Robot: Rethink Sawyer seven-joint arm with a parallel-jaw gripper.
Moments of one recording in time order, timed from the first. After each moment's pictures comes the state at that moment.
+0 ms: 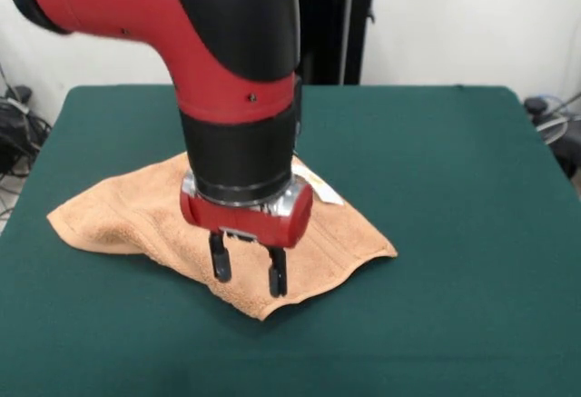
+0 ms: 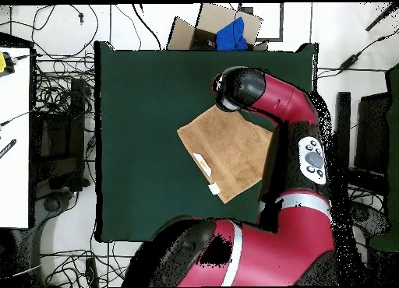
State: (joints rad) arm -0.33 -0.35 0.04 1.13 0.08 0.70 1.74
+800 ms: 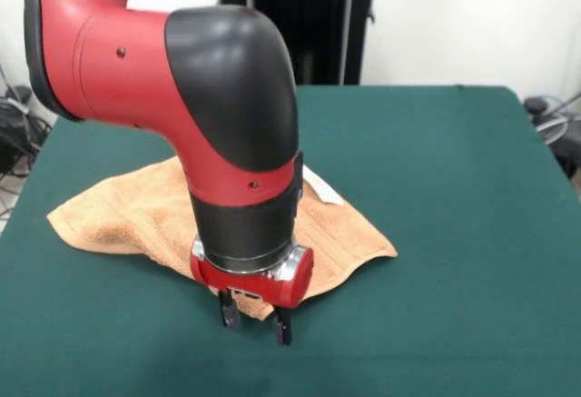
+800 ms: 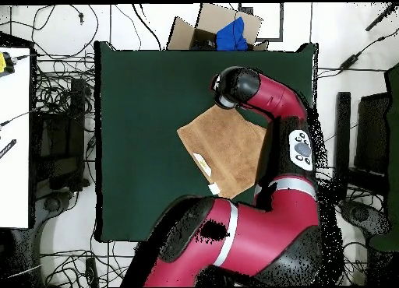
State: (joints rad) arm -0.33 -0.20 0.04 1.01 0.10 0.71 1.74
